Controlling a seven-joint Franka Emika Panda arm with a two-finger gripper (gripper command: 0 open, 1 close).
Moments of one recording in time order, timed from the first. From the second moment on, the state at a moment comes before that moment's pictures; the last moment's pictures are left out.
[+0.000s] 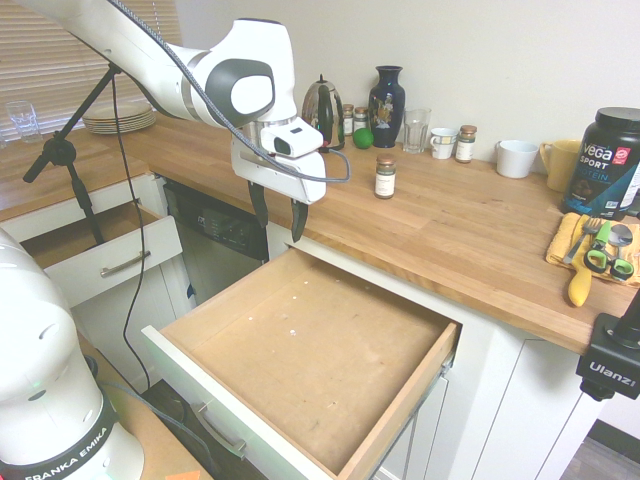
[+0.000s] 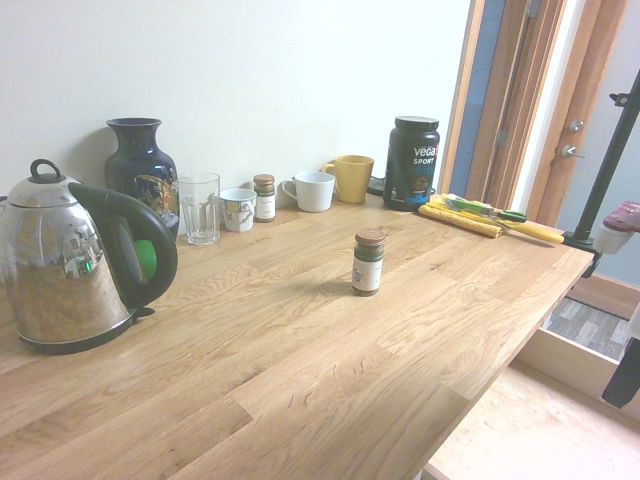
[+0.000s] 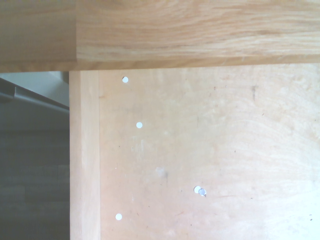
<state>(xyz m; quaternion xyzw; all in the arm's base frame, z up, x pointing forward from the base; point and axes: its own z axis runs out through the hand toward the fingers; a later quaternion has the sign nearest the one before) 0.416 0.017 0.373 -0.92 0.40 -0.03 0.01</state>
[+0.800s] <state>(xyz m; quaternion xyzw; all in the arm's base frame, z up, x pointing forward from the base) 0.559 -0.002 0.380 -0.92 0.40 -0.03 0.01</state>
